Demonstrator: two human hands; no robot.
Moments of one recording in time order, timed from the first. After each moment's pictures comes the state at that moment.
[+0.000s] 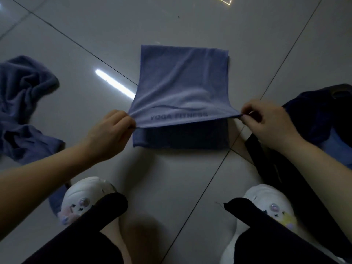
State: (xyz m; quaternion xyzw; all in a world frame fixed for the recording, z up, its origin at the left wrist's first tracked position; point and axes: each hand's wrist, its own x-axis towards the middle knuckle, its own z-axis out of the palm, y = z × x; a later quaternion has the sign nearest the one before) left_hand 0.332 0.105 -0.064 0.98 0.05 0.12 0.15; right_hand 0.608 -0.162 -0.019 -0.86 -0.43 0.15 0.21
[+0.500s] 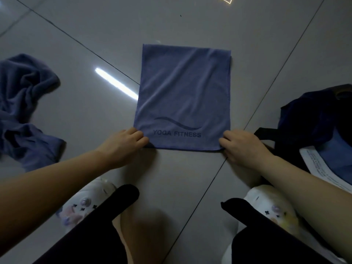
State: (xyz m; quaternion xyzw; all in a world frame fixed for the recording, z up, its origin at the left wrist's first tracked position) left_hand 0.329 0.094 -0.101 0.99 -0.02 -0.12 0.07; right_hand 0.577 -0.170 -0.090 -0.74 -0.66 0.12 -0.10
